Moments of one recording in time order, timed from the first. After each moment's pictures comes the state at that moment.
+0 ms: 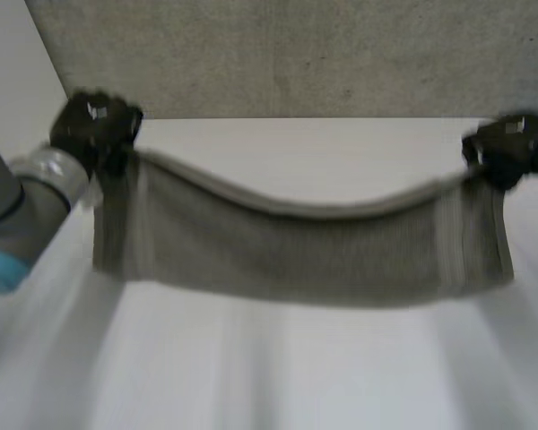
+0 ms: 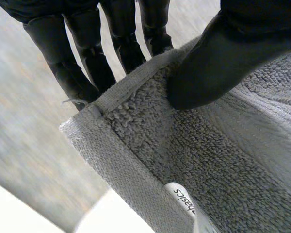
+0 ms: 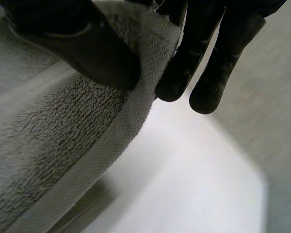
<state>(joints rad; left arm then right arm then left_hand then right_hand) 4.48 -1.91 -1.39 3.33 -1.38 3.59 1.58 -1.16 1.11 0.38 1.15 2.51 1.46 1.53 1.55 1.52 1.49 1.33 1.31 1.34 1.34 1.16</state>
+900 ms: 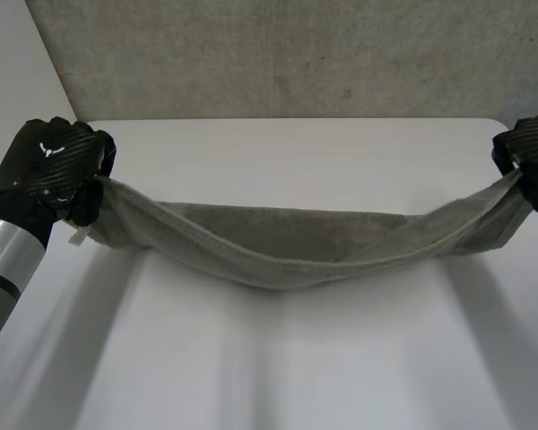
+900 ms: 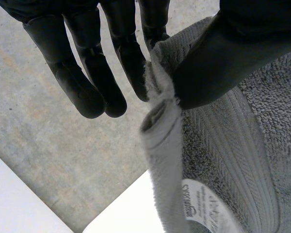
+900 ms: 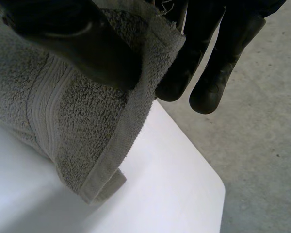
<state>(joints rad) 4.54 -1.44 -1.96 3.49 -1.33 3.50 1.51 -1.65 1.54 0.38 1.11 2.48 1.46 1.53 1.55 1.52 1.49 1.34 1.31 1.34 1.34 1.17</state>
